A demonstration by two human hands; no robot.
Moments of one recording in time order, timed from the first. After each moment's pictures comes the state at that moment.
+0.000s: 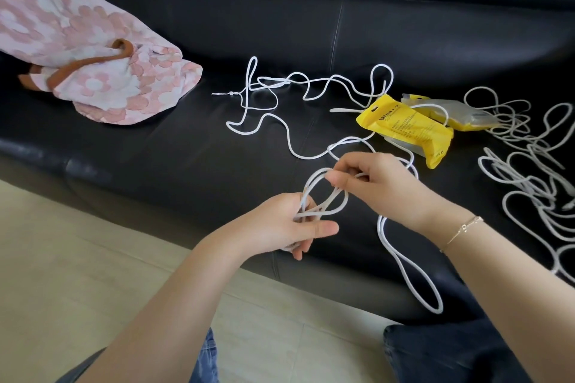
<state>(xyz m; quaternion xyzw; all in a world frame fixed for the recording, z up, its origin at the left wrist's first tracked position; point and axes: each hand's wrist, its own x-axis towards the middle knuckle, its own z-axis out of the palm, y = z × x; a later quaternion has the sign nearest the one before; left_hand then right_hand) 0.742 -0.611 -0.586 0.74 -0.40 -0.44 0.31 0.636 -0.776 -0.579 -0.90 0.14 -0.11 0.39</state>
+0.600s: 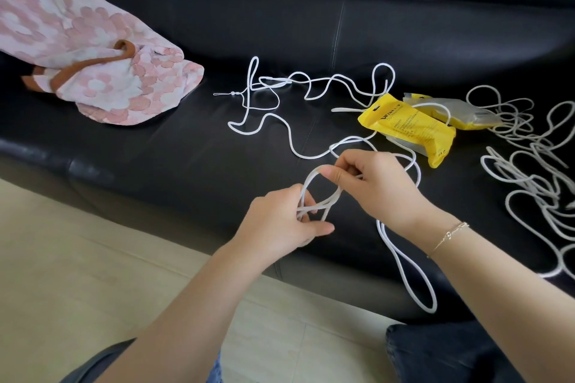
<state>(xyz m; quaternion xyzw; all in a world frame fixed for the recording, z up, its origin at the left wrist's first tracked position) 0.732 -0.612 -0.588 0.85 -0.38 -0.25 0.25 0.642 -0.762 -0.582 -0.91 0.19 -0.17 0.33</state>
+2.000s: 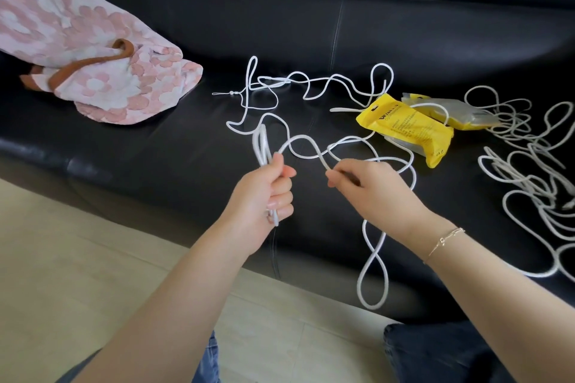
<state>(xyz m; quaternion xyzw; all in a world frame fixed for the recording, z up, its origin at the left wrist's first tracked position) 0.748 -0.618 -0.582 0.56 -0.01 -0.43 0.71 0.638 -0.760 -0.584 -0.92 0.21 -0.11 0.31</state>
